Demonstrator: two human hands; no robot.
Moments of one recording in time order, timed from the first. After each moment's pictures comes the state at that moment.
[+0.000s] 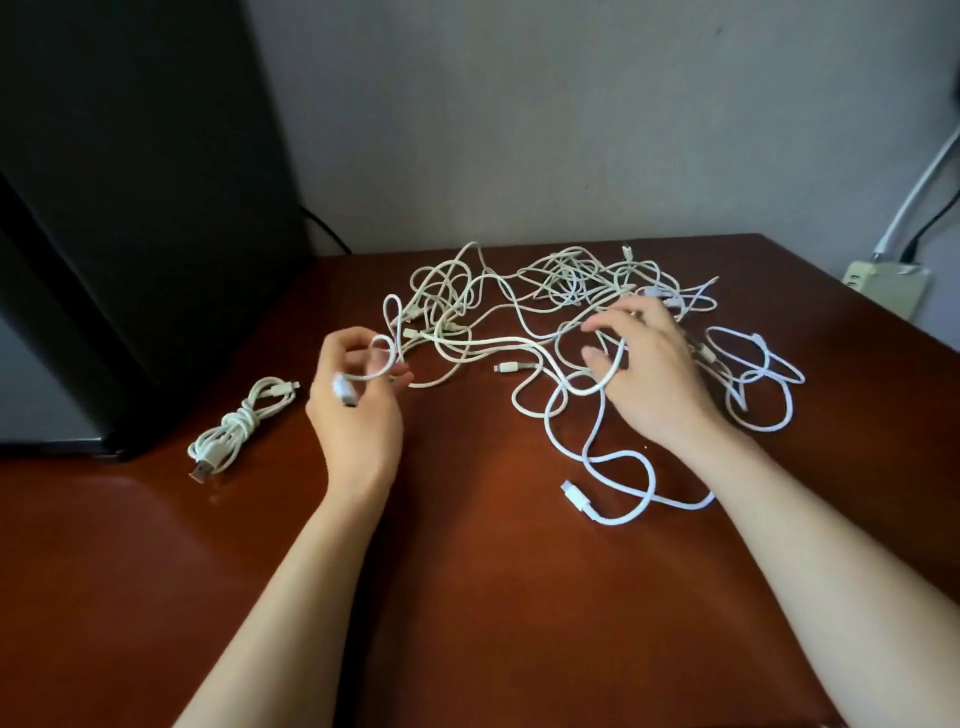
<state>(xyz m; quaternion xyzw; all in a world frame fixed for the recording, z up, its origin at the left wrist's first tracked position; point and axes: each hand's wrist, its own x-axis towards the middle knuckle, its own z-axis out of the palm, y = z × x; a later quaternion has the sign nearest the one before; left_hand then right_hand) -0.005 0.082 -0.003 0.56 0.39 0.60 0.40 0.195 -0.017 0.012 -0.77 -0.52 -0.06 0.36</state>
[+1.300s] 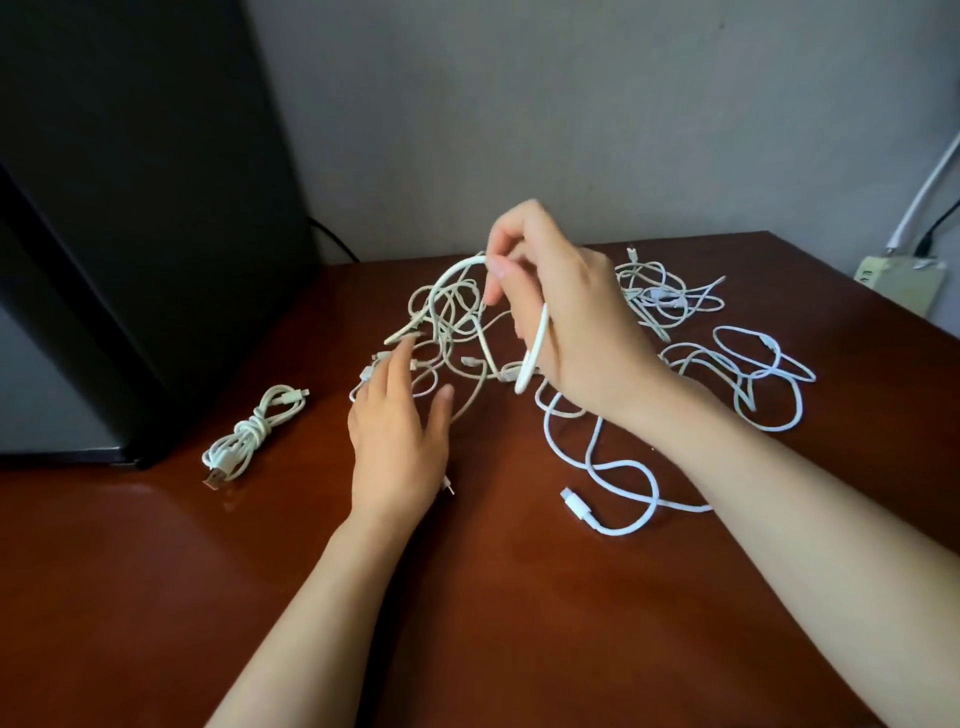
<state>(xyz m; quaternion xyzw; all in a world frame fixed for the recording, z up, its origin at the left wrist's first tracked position) -0.006 0.069 -0.013 0.79 0.44 0.39 0.20 0.128 0.003 0.076 -0.55 -0.66 -0.09 0.51</state>
